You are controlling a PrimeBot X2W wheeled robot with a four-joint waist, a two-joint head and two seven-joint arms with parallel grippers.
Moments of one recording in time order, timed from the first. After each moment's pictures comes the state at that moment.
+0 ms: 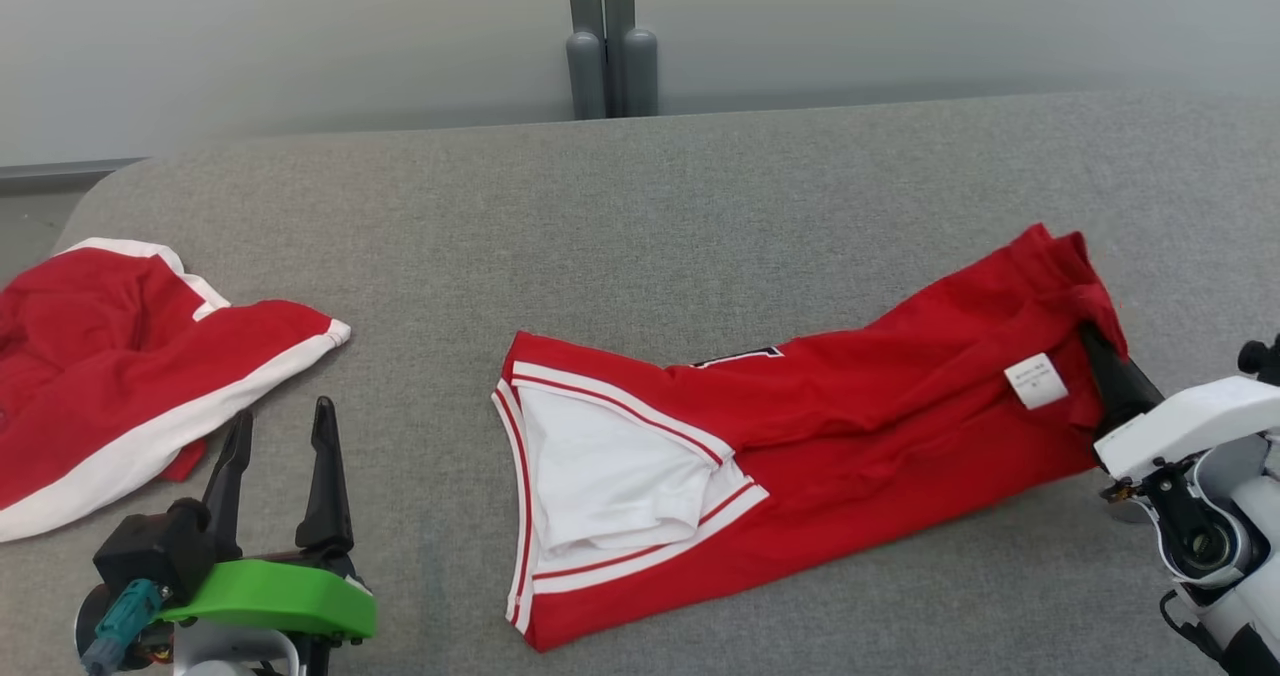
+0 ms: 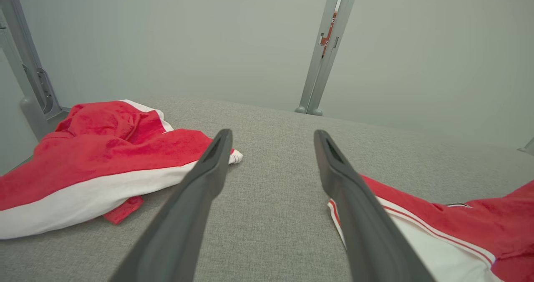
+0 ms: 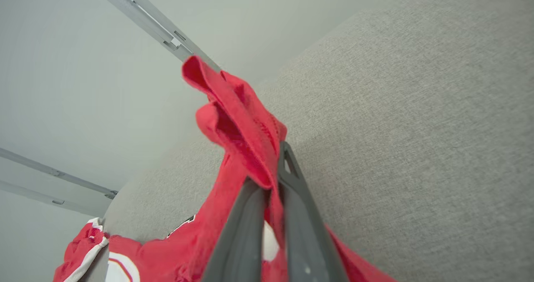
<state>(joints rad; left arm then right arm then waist) -0.05 0.30 -0.27 0.09 -0.58 0.14 -0.24 -0.37 -0.53 0.45 0.51 1.32 0.13 -0.18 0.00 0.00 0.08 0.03</state>
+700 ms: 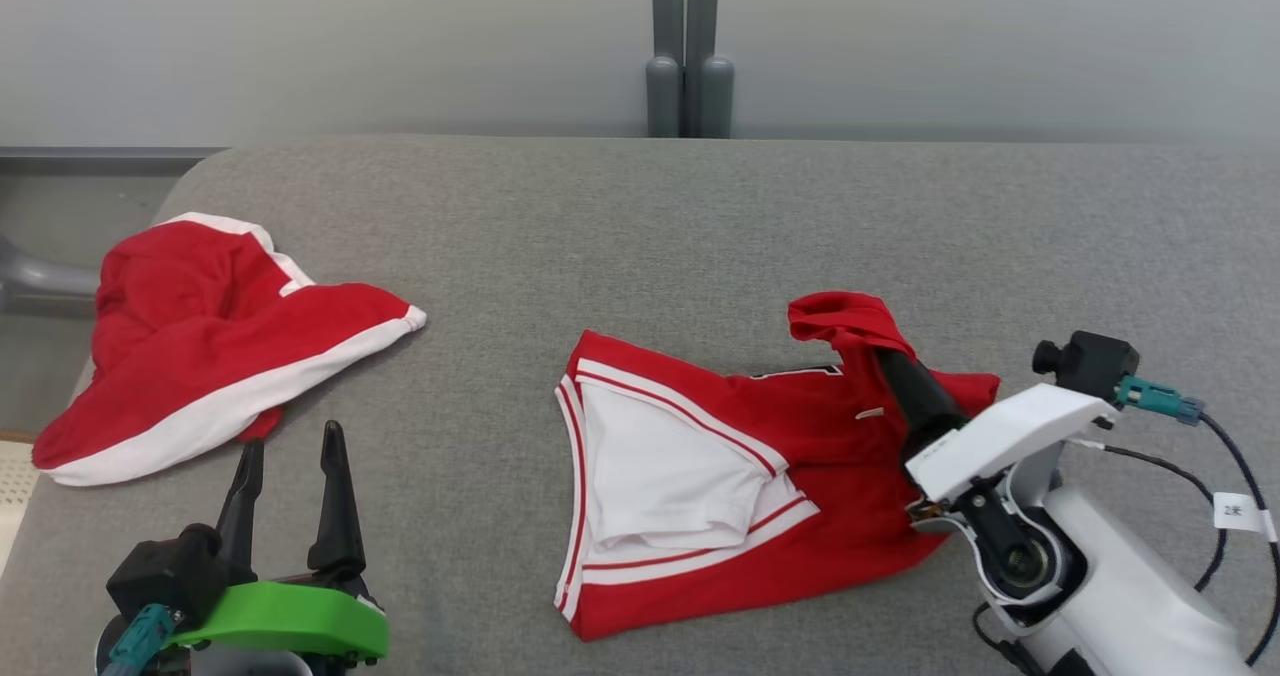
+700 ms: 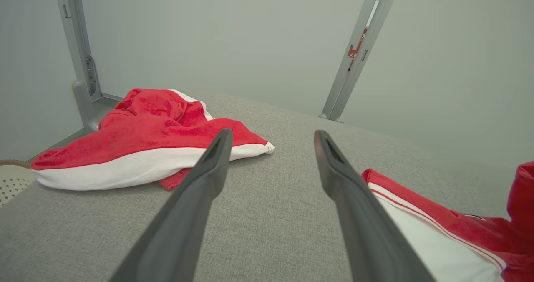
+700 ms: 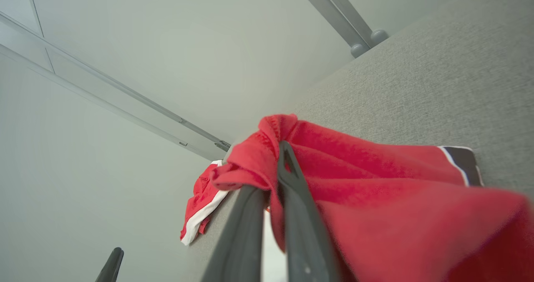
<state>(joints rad) -0.01 0.27 -0.26 0.09 -0.59 0.15 -0.26 -0.36 -0.31 0.51 0.31 1.28 0.13 -0.12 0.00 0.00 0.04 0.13</state>
